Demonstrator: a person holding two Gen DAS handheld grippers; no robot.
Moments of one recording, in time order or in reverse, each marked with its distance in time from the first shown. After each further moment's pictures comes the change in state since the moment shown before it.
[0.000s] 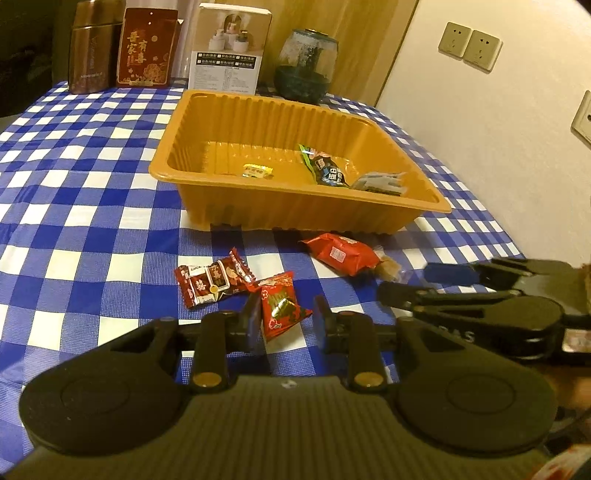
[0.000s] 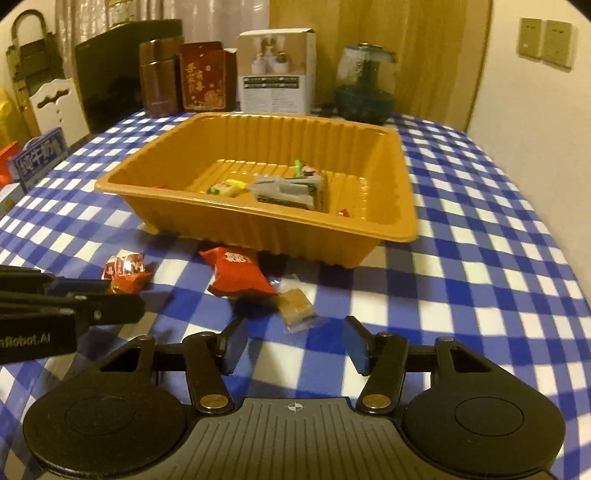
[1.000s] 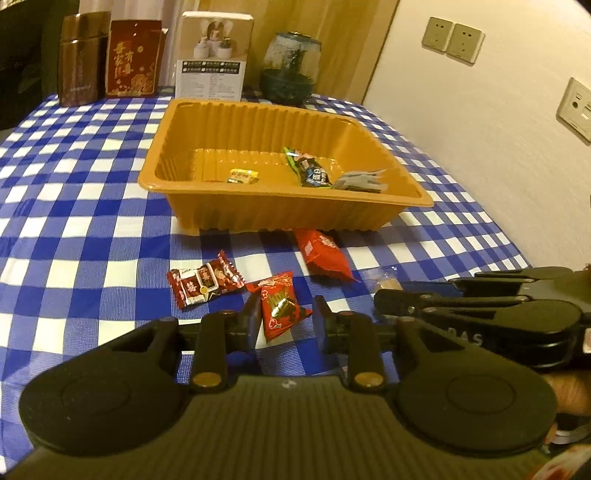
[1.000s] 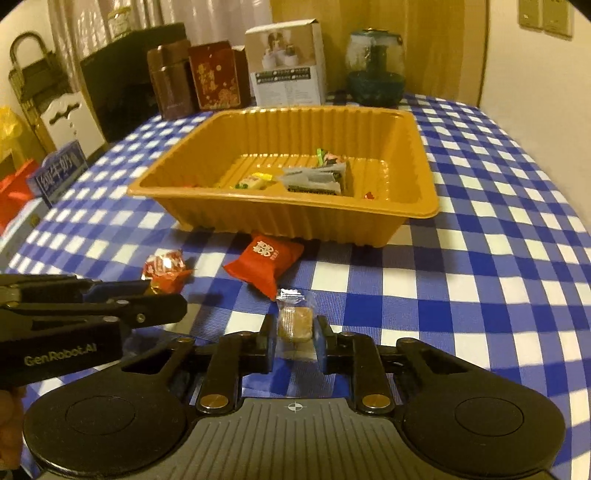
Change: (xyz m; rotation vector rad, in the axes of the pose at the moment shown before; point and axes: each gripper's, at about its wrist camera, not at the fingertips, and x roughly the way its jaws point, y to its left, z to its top) left arm -0.013 -0.012 0.000 0.057 -0.006 -0.012; right arm -0.033 -0.001 -0.007 0.142 0.016 0.090
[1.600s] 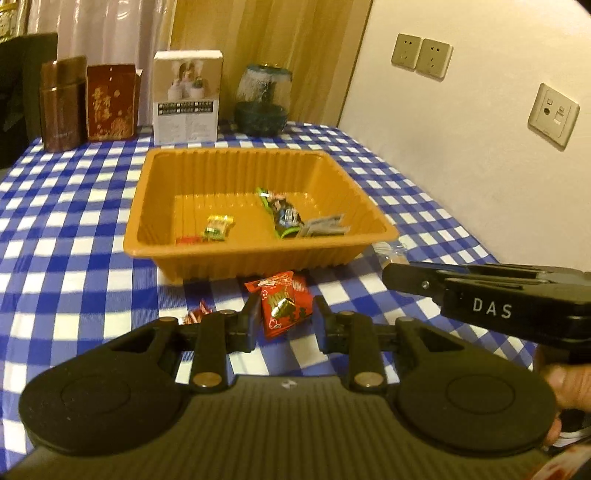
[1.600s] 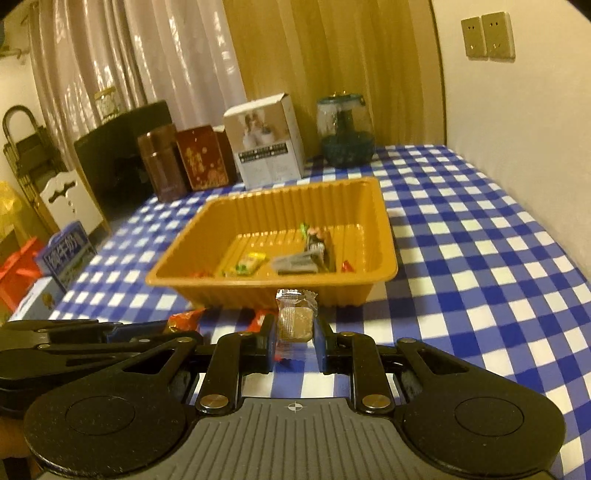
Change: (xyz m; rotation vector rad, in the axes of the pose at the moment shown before) left arm -0.024 -0.020 0.029 0.074 -0.059 -0.029; right arm -0.050 -0.009 0.019 0.111 -0.198 0.013
